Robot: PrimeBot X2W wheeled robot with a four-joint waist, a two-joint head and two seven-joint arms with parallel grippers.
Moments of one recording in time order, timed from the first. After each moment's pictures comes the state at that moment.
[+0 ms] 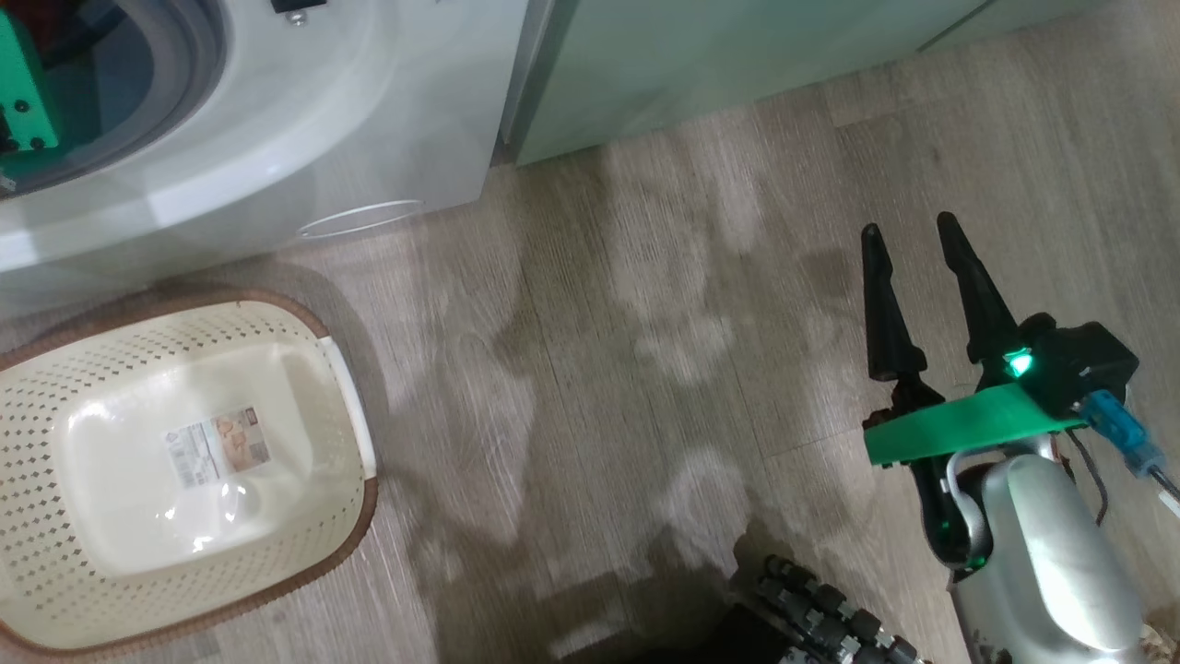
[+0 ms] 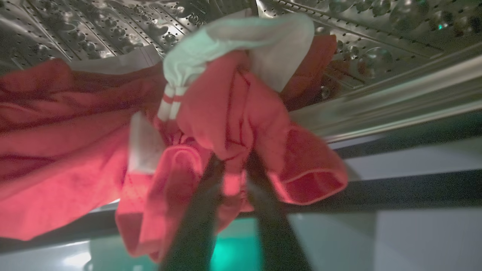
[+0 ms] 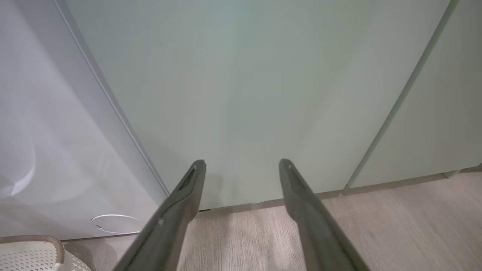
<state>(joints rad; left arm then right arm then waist) -1.24 0.35 -0.02 1.20 -0.13 -0.07 0.31 -0.34 -0.06 0.15 0.23 0.24 0.13 -0.26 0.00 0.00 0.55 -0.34</state>
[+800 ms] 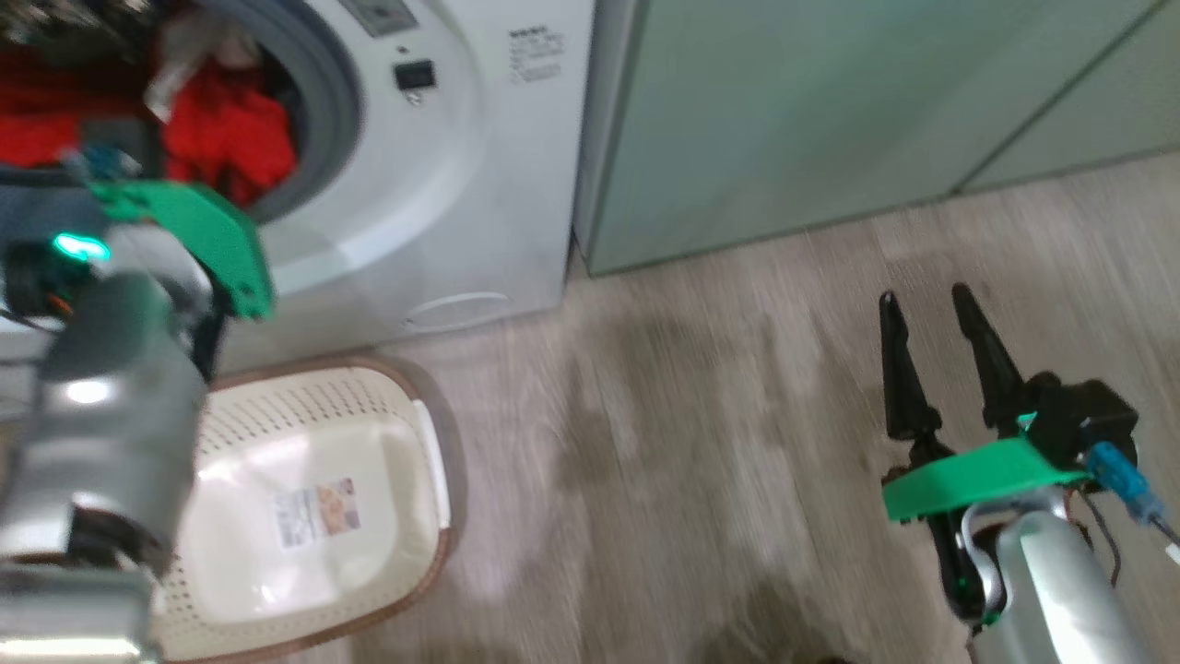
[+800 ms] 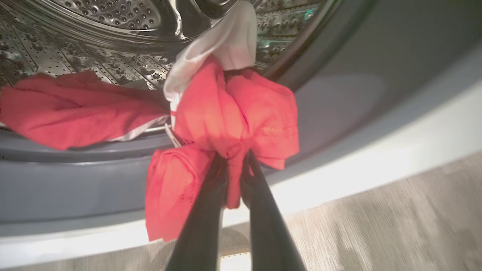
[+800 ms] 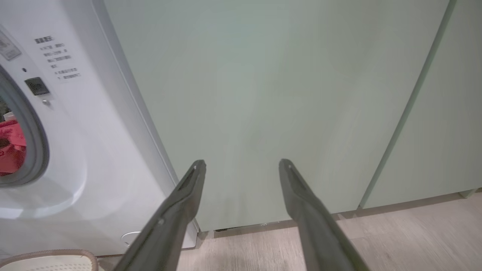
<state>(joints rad) -0.99 0.18 -0.09 1.26 -0.22 -0.12 -0.06 -0.24 -0.07 0.12 0.26 0.24 0.13 -0.26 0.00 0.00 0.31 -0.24</state>
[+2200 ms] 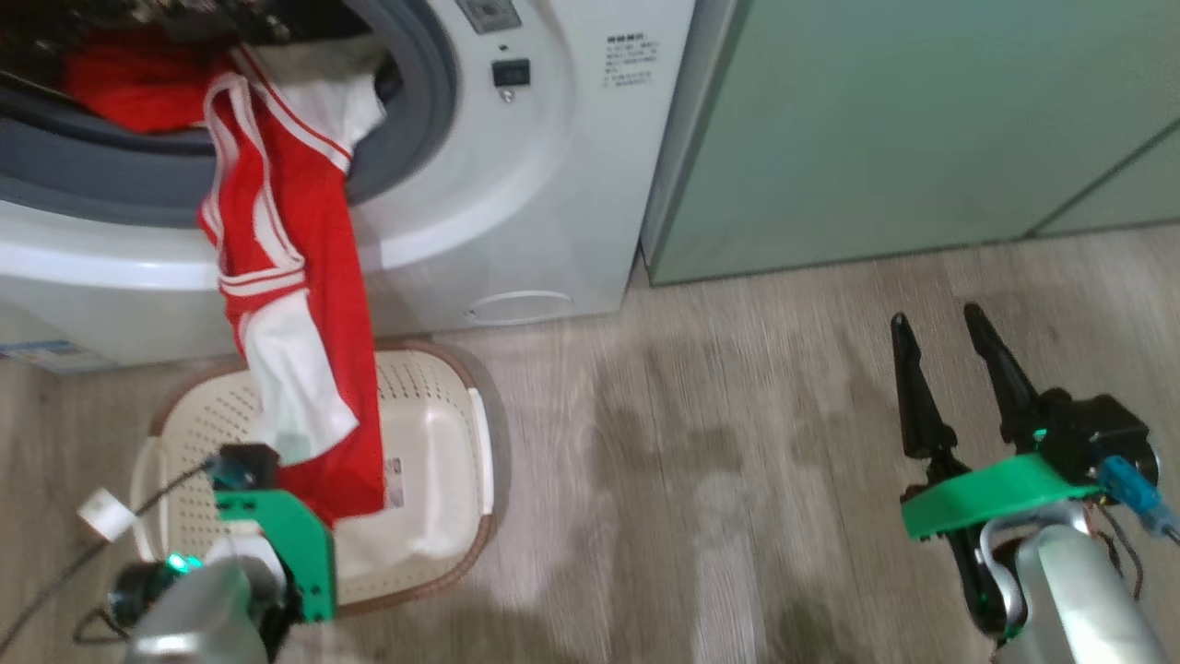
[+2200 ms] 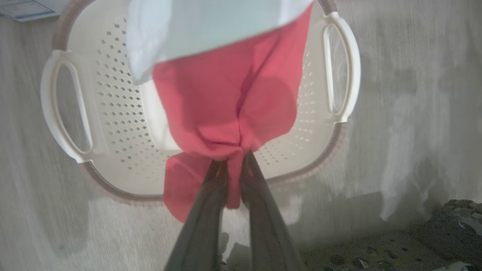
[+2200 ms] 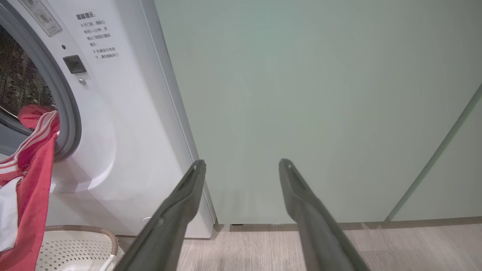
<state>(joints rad) -0.54 0.15 -0.38 1.27 -0.52 -0.13 0.08 -0.21 -0.13 0.14 0.26 0.24 0.13 -0.26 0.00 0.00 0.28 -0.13</state>
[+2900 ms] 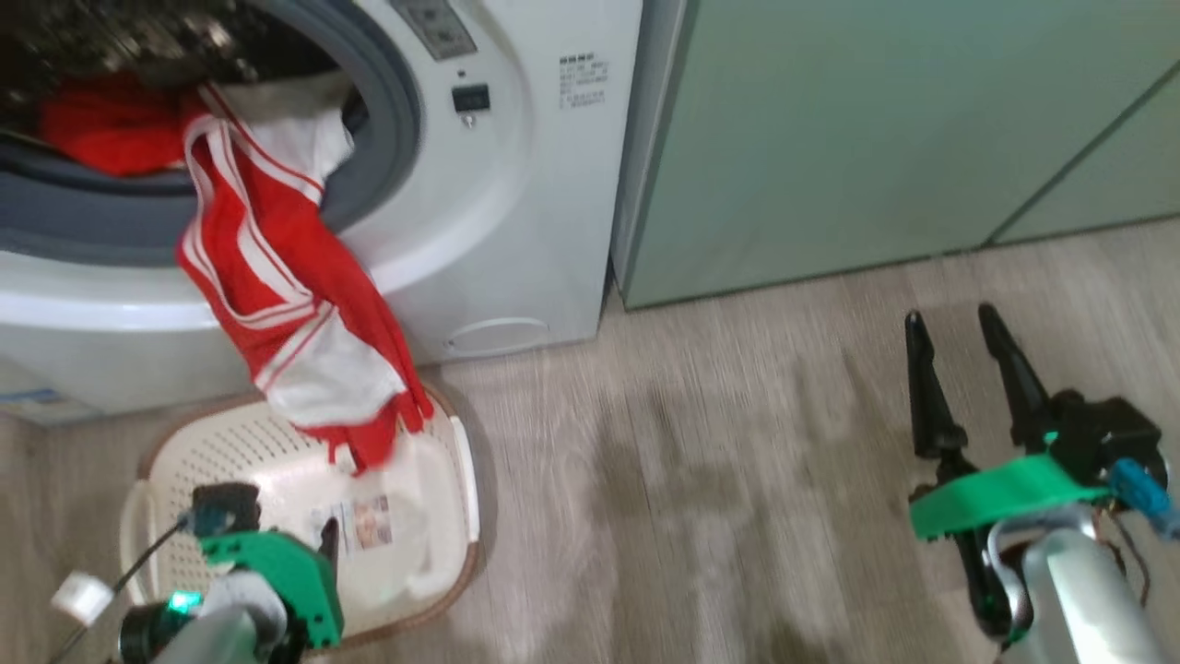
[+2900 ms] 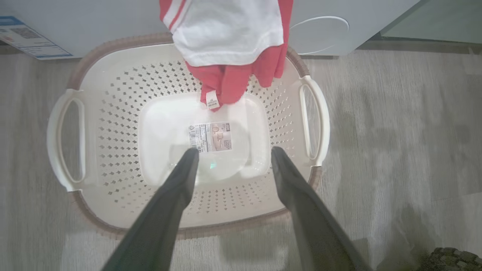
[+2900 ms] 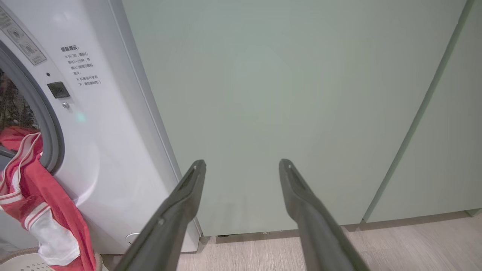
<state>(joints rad) -0.50 0.14 -0.35 1.29 -0.58 -0.12 -0.15 -0.22 -0.12 0.11 0.27 0.24 0.13 -0.26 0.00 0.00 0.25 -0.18</state>
